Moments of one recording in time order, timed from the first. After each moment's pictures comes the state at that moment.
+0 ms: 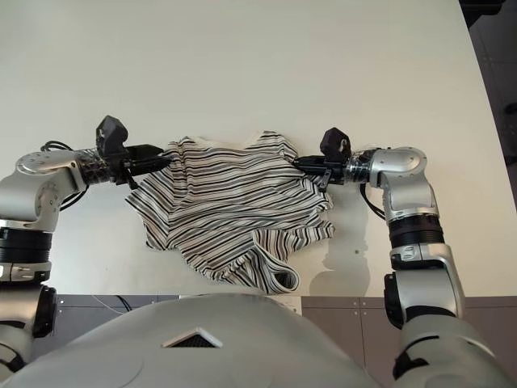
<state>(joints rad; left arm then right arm) -0.17 0.64 -0.09 0.08 -0.35 0.62 -0.97 -0.30 -0.55 0.15 0.49 0.14 0.06 1.22</state>
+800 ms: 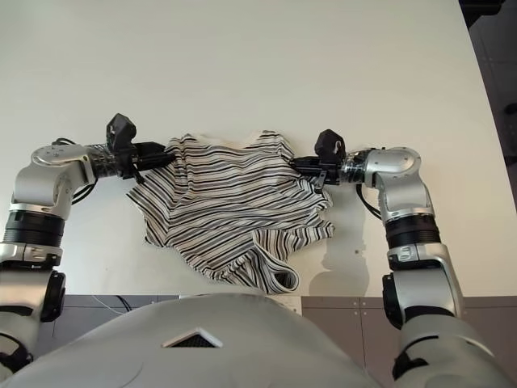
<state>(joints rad) -0.28 0.59 -0.15 0.32 -0.26 0.49 -1.02 -0.31 -0.55 0.19 0.49 0.14 0.04 1.21</state>
